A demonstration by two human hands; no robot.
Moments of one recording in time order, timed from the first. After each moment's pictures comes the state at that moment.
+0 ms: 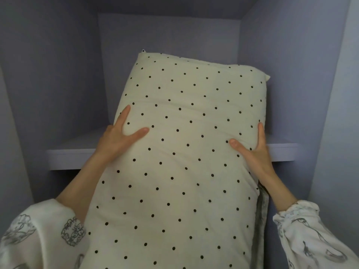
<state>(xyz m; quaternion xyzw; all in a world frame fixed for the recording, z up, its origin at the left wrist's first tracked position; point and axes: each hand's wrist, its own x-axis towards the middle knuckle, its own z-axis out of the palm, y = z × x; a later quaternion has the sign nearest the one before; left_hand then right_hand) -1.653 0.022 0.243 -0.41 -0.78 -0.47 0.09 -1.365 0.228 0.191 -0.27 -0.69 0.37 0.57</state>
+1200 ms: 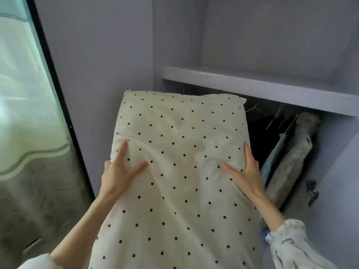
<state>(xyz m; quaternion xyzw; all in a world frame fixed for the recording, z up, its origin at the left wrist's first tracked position) -1.325 -0.253 0.009 -0.04 -0.86 -0.49 0.11 -1.234 0.068 0.016 -0.19 -0.83 0.47 0.24</state>
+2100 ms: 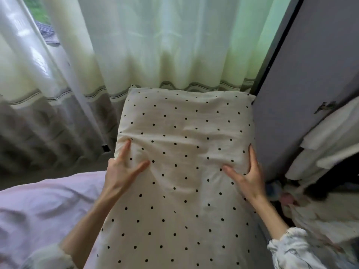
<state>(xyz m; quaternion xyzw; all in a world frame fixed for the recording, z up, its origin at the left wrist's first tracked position) -1.065 -0.589 -0.099 0.34 -0.82 -0.42 0.18 -1.213 -0.293 -0.104 0.09 -0.85 0.52 -0.03</state>
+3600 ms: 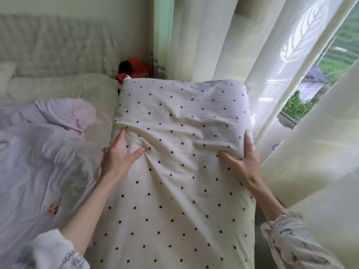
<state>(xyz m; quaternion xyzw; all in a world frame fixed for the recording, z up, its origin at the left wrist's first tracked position) -1.079 -1.045 -0.089 0.78 -0.40 -0.18 0.44 -1.395 -1.141 -0.059 0.67 -0.58 0.37 -0.27</state>
